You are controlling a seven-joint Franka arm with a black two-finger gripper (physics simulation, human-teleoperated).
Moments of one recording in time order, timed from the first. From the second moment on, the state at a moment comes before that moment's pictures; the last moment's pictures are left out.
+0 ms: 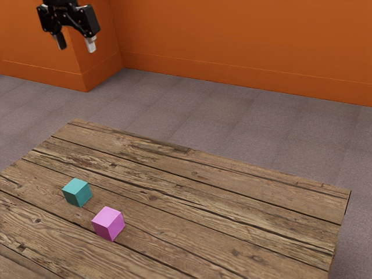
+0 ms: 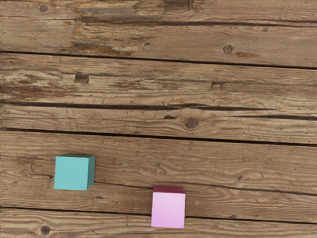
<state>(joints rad) -0.03 0.12 0.11 -1.08 -0.02 1.23 0.02</state>
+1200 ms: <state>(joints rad) 0.25 -0.05 0.05 -2.39 0.15 2.38 0.32</state>
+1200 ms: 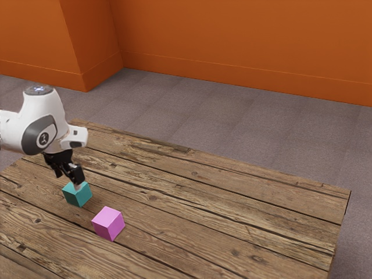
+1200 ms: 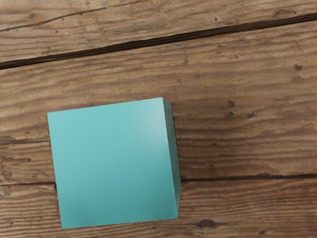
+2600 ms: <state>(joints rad) 0.29 0.13 0.05 -2.32 0.05 2.47 0.46</state>
